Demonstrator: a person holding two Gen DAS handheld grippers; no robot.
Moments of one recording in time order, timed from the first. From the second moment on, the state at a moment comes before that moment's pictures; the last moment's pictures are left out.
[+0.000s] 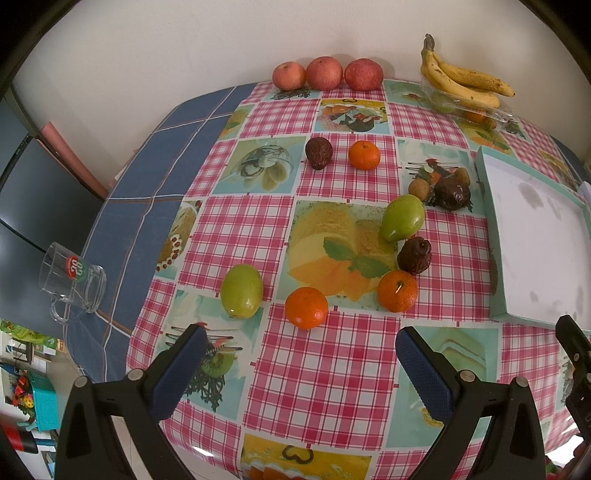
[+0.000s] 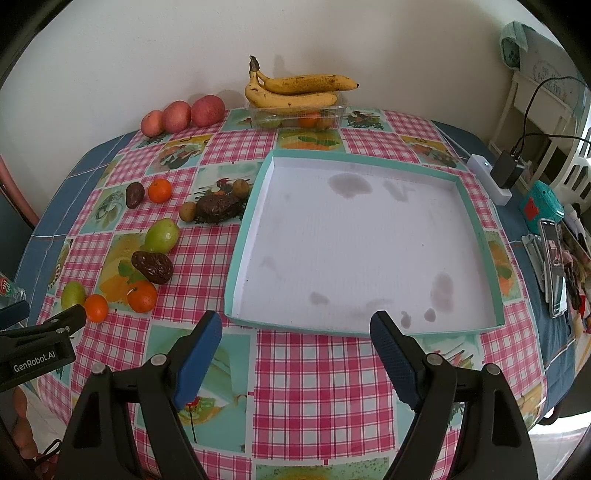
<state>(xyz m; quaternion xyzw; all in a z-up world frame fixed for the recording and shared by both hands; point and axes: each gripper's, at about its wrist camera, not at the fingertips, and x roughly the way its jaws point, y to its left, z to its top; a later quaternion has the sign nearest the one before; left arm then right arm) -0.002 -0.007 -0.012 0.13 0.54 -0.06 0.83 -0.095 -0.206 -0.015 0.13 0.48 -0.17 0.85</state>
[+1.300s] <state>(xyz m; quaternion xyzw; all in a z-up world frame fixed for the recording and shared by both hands) 0.053 0.089 0.018 0.03 0.43 -0.11 0.89 -0.018 -0.192 0.005 0.16 0.44 -0.09 0.88</state>
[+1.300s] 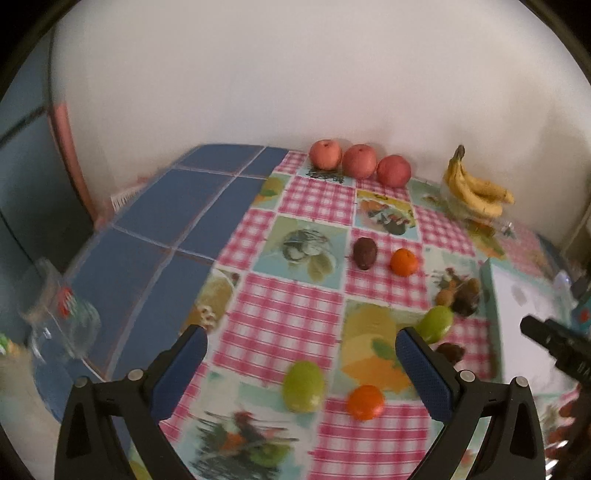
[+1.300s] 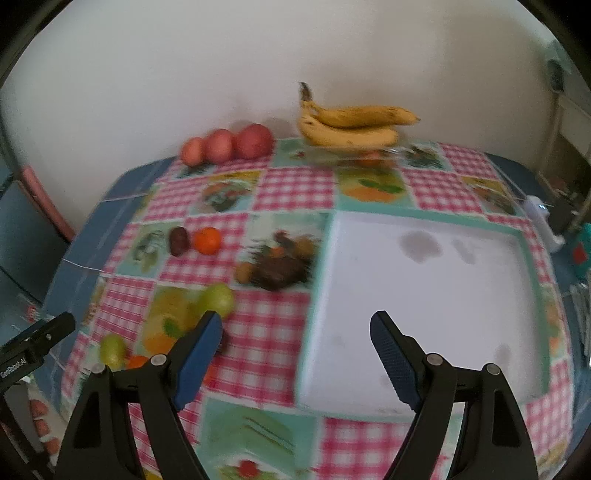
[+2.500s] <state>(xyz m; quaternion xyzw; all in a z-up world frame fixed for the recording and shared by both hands) 0.082 0.082 -0.087 0.03 0.59 -0.11 0.80 0.026 -0.088 -0.093 0.03 0.59 0.00 0.80</state>
